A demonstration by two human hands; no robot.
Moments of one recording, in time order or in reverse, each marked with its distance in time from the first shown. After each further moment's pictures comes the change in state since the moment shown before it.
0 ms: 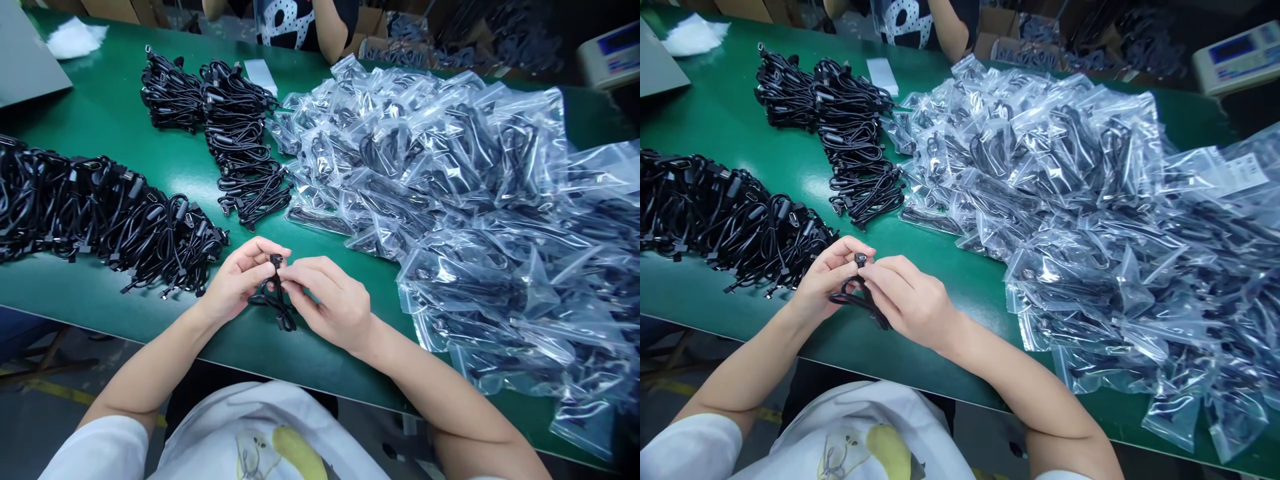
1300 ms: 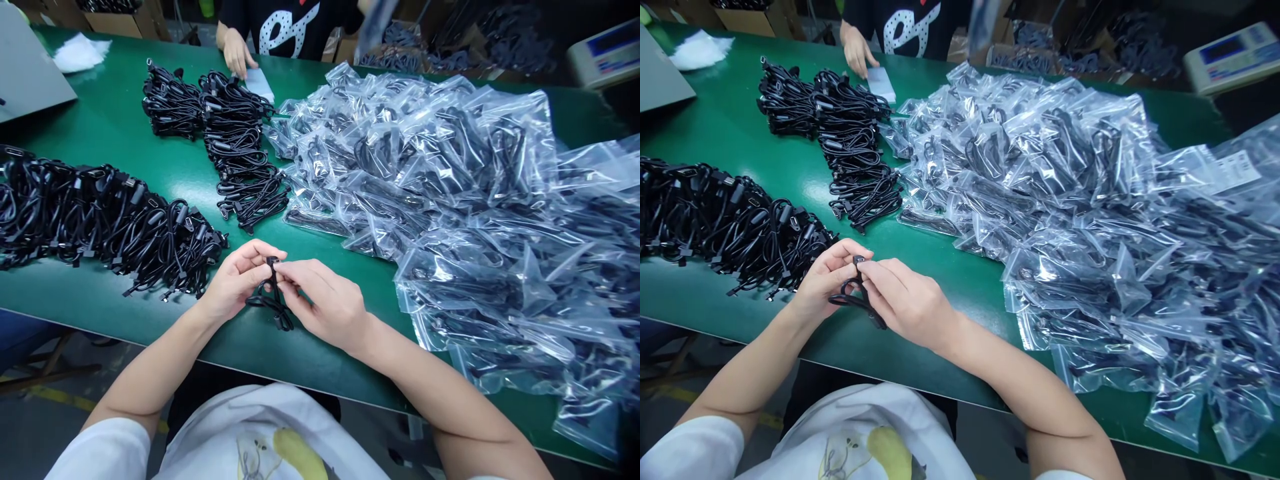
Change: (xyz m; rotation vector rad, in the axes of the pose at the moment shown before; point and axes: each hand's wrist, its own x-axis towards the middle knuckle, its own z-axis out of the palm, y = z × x) left_hand 0.001 0.003 0.002 0.014 0.010 0.004; right_hand -0.003 -0.001 0.002 -0.068 -0.018 -0.027
